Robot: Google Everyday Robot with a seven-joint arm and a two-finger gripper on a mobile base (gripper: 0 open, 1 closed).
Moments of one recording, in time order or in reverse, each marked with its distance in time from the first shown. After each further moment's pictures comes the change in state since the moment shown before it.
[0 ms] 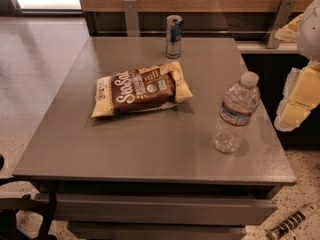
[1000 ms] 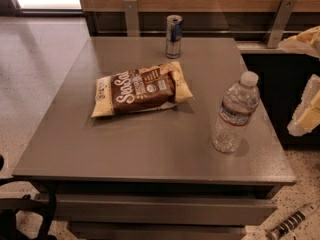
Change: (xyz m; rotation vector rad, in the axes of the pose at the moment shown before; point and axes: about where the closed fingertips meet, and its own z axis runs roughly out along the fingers) arm 0.019 0.000 0.014 -0.098 -0.272 -0.003
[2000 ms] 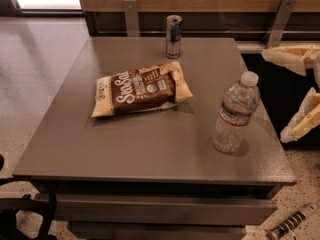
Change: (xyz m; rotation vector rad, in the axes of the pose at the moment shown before) arm -0.016 0.010 0.018 -0.086 -0.506 -0.058
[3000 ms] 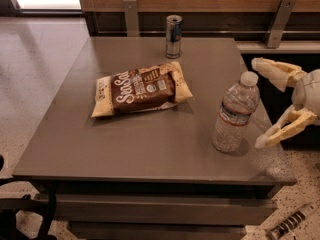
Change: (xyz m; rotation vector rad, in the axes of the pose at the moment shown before) arm 0.008 -0.001 0.033 0.078 -0.325 0.003
